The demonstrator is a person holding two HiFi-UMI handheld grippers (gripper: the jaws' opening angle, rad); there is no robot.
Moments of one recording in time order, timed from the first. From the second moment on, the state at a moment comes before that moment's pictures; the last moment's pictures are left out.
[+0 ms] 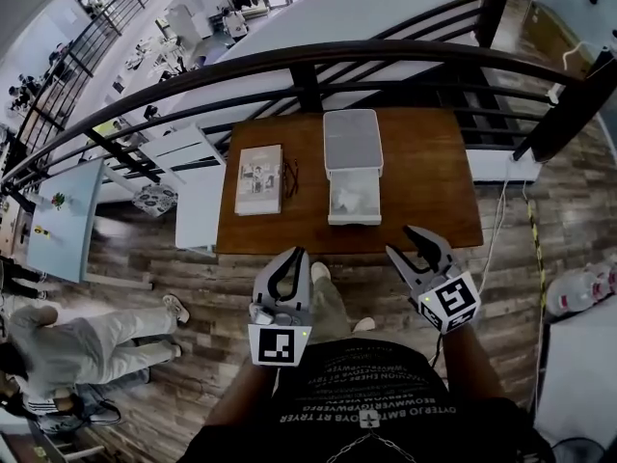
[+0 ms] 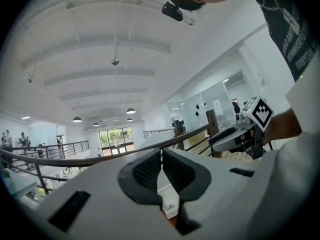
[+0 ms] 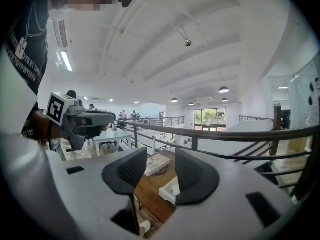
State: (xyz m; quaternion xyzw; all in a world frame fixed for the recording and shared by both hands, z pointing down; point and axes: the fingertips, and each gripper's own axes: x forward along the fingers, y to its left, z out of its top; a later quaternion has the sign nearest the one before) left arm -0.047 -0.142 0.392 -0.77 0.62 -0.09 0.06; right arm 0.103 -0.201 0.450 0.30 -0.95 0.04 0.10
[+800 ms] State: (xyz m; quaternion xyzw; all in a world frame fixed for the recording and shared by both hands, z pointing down) left arm -0.083 -0.229 0.415 -0.80 0.59 -0.13 0.06; right arm 0.064 -0.275 0.476 0.31 -0.94 0.06 0.13
